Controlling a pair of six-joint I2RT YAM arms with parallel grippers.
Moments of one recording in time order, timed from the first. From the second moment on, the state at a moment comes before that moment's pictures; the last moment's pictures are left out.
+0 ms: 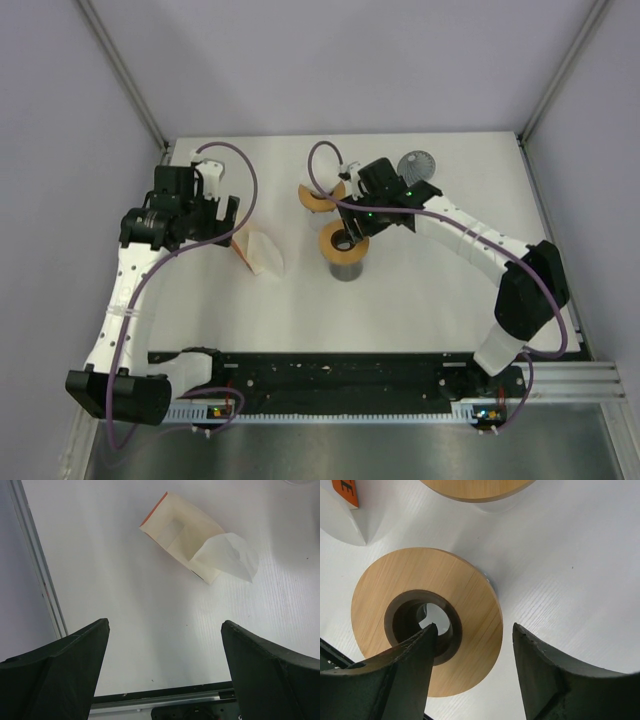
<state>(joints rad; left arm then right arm) -0.10 1.15 1.33 -1.01 -0.02 0.15 0.67 1.66 1.42 -0.66 -0.08 0.11</state>
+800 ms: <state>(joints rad) -0.10 1.15 1.36 -1.02 -0.02 0.15 0.22 1.66 1.71 -0.61 -0.01 0.12</state>
